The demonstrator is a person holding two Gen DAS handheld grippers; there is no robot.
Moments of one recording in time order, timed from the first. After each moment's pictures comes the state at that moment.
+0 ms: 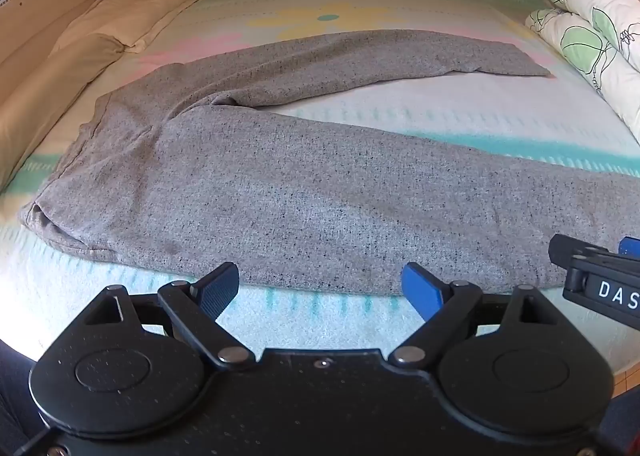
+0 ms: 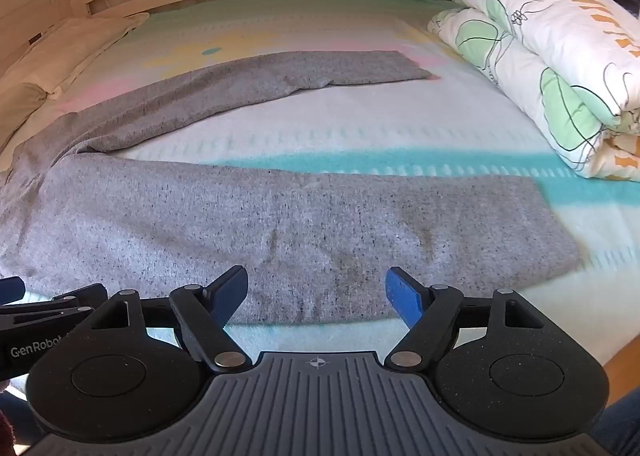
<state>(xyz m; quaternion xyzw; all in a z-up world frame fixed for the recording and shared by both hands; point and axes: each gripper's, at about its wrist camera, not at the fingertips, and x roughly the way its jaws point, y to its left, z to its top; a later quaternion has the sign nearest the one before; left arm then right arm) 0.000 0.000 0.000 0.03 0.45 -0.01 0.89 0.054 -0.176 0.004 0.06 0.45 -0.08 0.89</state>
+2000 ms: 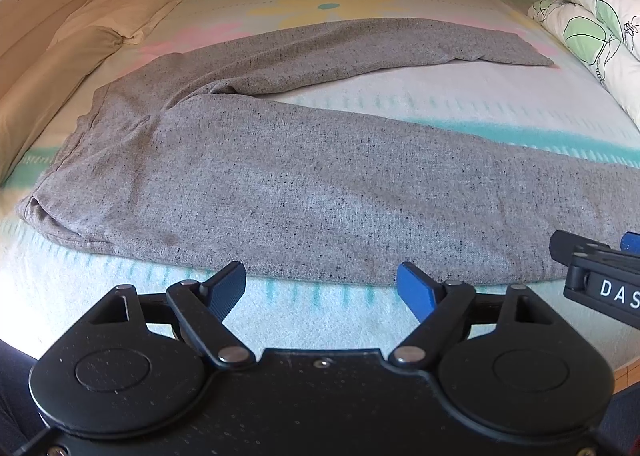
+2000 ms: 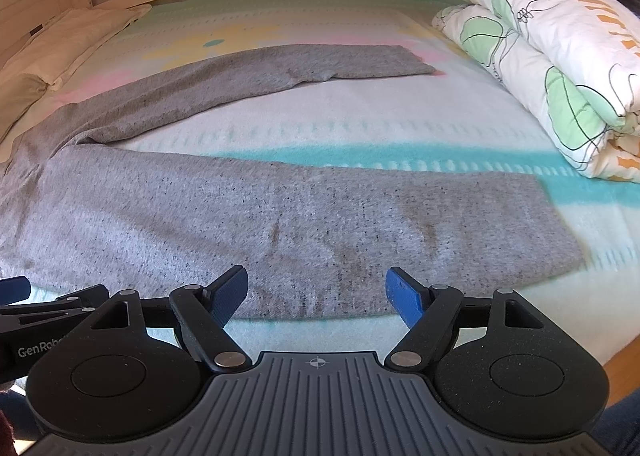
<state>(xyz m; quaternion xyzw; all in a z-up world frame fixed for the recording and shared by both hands) 0.001 0.002 -0.008 0.04 0.48 -0.01 0.87 0.059 -0.171 0.000 0.05 0.47 -0.07 0.88</state>
